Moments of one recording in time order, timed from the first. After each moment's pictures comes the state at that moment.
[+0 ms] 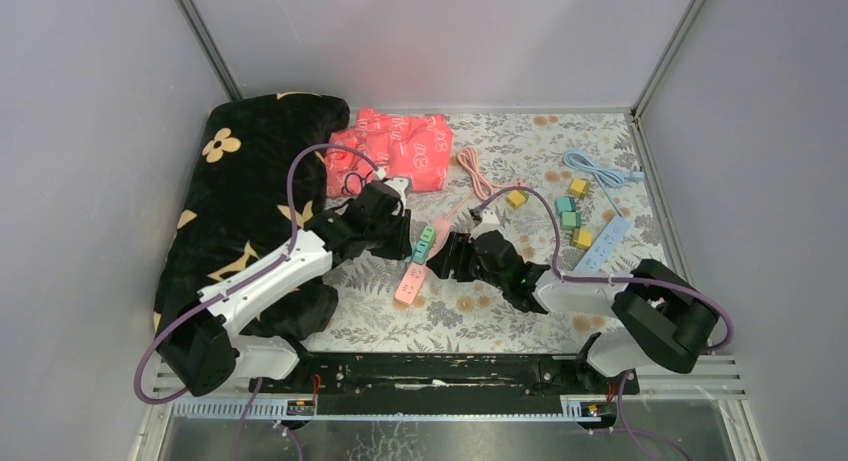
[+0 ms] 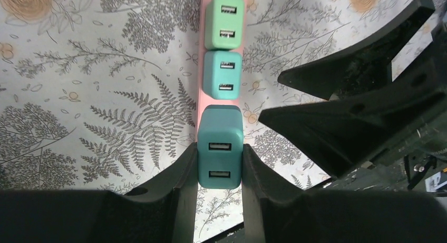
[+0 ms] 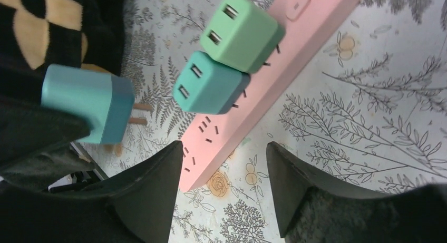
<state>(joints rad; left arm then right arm) -0.69 1.29 1.01 -0.60 0.02 -0.44 0.87 1.42 0.52 0.42 0.06 0.80</state>
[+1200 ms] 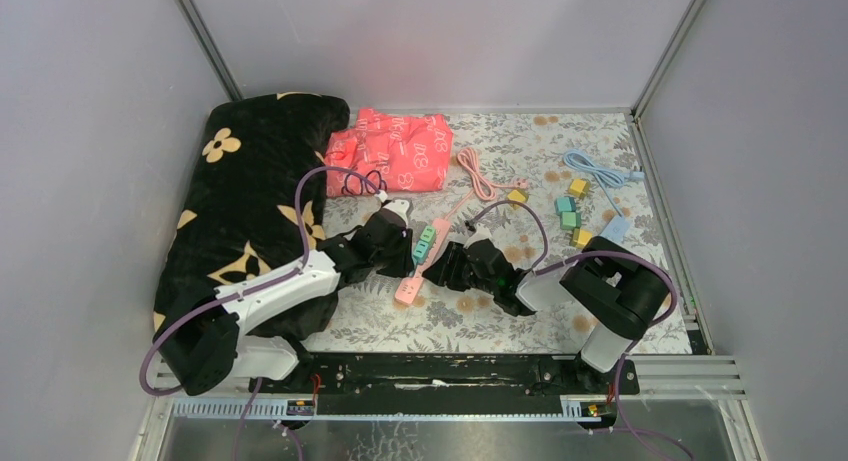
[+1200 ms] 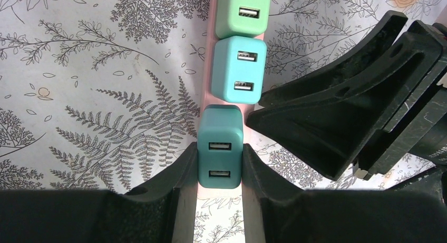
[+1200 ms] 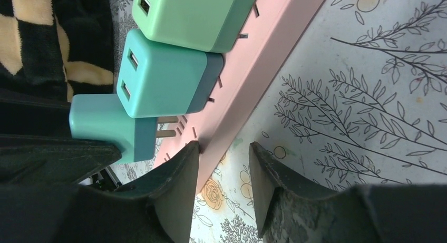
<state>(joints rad) -0.77 1.29 0.77 -0.34 -0.08 -0.51 0.87 1.69 0.48 0.68 -0.02 0.98</state>
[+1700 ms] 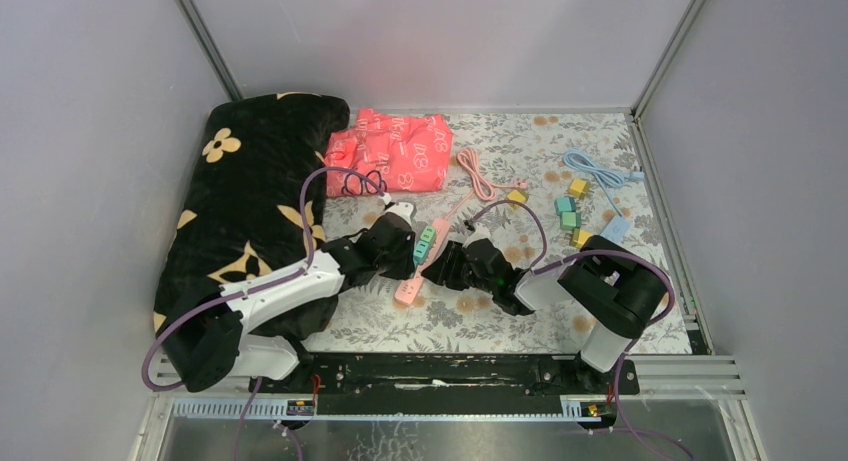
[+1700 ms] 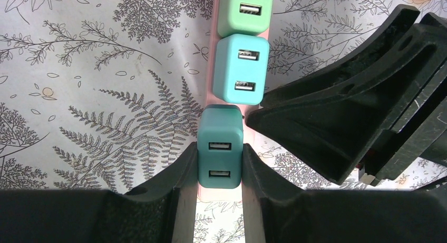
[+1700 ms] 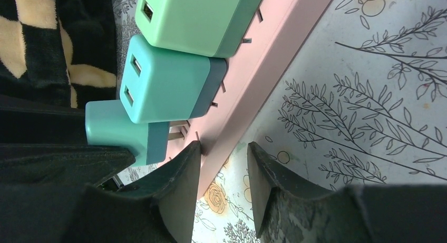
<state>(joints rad) -0.80 1.31 0.77 -0.34 -0.13 -0.51 0.87 1.70 0.49 0.70 -0.02 0.99</state>
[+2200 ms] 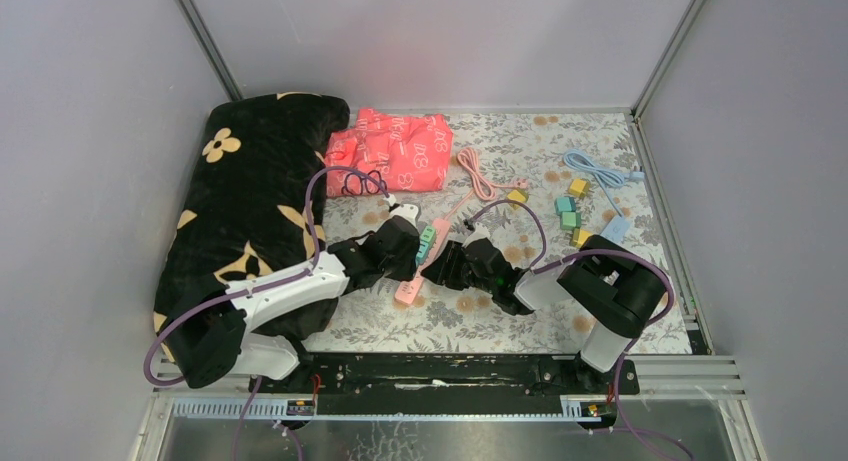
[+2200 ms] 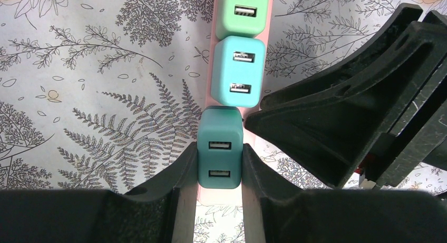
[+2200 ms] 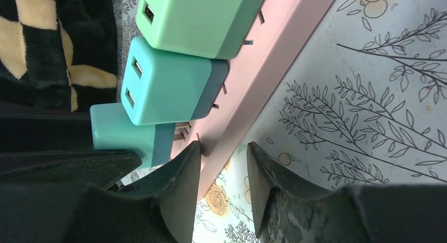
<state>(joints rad) -0.85 1.34 0.78 -0.34 -0.19 -0.52 0.87 1.71 0.49 0.70 -0.02 0.99</state>
